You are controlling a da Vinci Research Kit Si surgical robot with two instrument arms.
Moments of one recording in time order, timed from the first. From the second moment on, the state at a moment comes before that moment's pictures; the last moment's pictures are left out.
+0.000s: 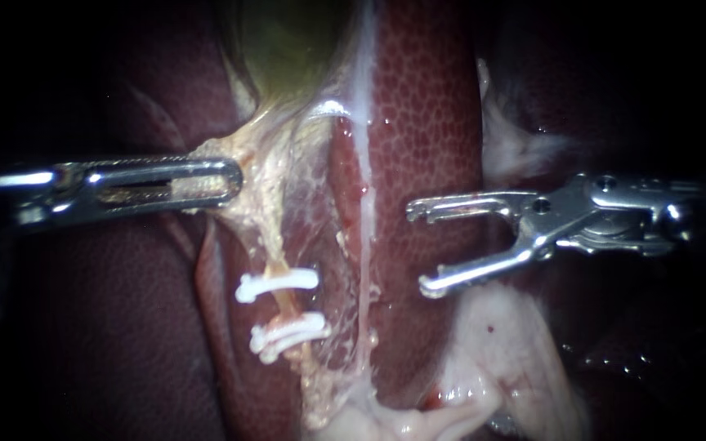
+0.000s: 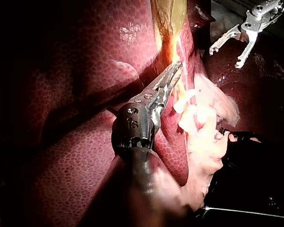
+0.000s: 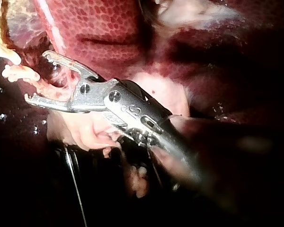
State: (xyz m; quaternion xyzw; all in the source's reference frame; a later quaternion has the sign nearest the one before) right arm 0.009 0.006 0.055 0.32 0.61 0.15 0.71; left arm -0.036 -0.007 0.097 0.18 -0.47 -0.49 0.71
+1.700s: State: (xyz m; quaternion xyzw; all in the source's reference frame) right arm 0.009 0.006 0.054 0.32 0.61 0.14 0.71; left arm -0.042 -0.007 0.105 0.18 -0.46 -0.48 0.72
